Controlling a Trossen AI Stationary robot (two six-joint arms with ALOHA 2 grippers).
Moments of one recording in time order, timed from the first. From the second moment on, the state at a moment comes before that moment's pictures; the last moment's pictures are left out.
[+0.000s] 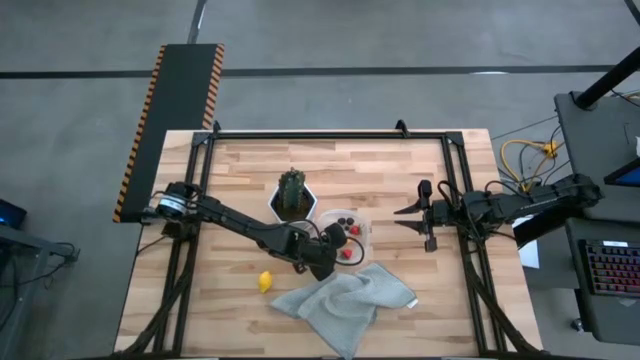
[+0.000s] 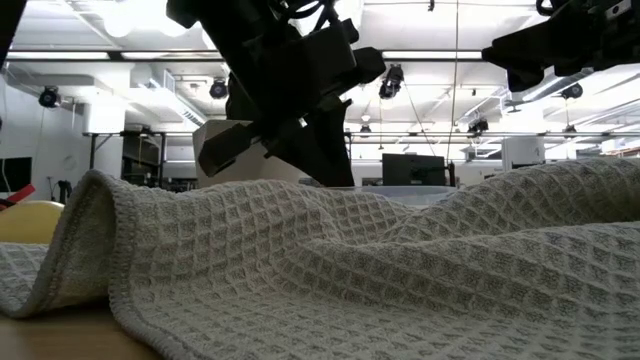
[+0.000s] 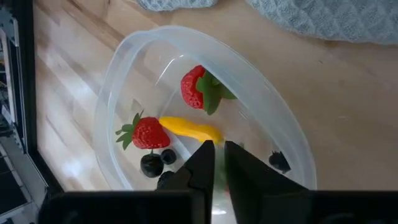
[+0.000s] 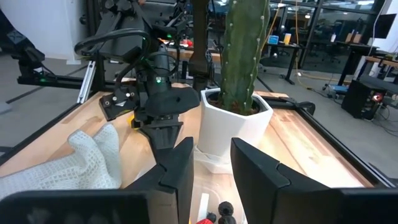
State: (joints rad) left arm -0.27 1.91 1.32 -0.37 -0.36 0.92; right arm 0.20 0.49 0.21 0.21 0.18 -0.09
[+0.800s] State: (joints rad) left arm -0.40 1.57 1.33 -0.70 -0.45 0.18; right arm 0.20 0.49 0.21 0.22 0.18 -0.09
